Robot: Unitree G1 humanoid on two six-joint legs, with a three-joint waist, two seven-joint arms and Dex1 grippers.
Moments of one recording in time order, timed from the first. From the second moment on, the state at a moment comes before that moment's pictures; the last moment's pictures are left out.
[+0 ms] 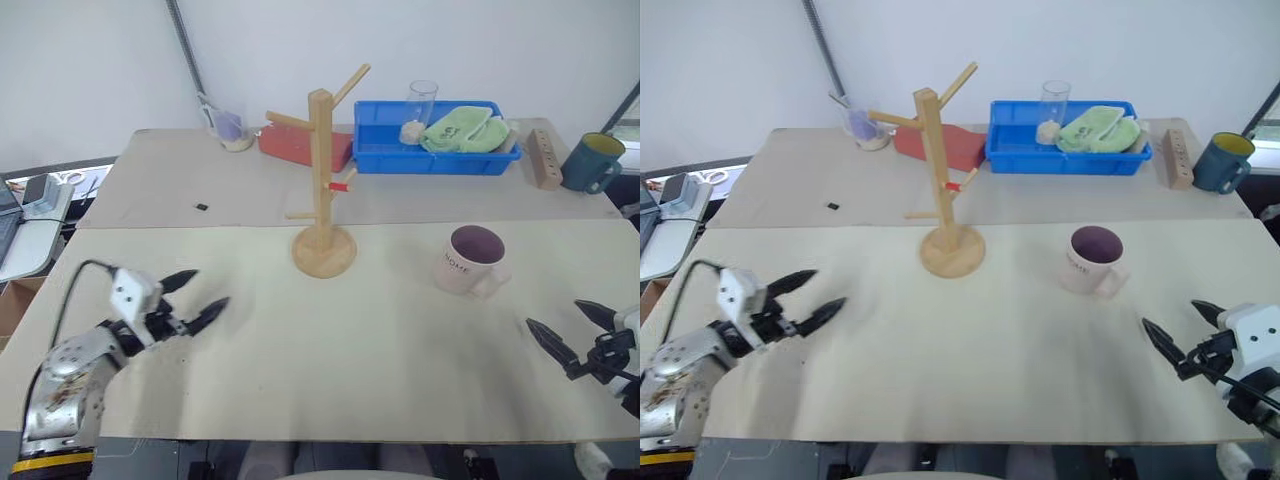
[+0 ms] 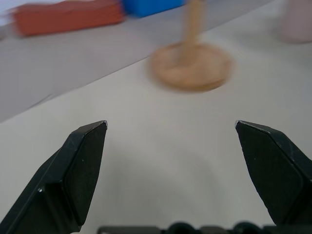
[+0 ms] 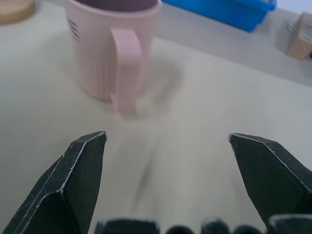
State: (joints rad) left arm 0.04 0.63 0.21 -0.23 -0.51 0.24 -0.93; right arm 0.43 -0.62 -0.61 -0.36 0.42 0.23 0.68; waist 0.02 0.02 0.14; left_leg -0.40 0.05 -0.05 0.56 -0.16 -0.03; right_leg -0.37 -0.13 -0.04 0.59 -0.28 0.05
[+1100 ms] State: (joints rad) left arm -0.28 0.63 -0.02 -0.31 -0.63 0.42 -1.11; right arm 0.18 -0.32 -0.36 -0.29 0.22 0.34 0.21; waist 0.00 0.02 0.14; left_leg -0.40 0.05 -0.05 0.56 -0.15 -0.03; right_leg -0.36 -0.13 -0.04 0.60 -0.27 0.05
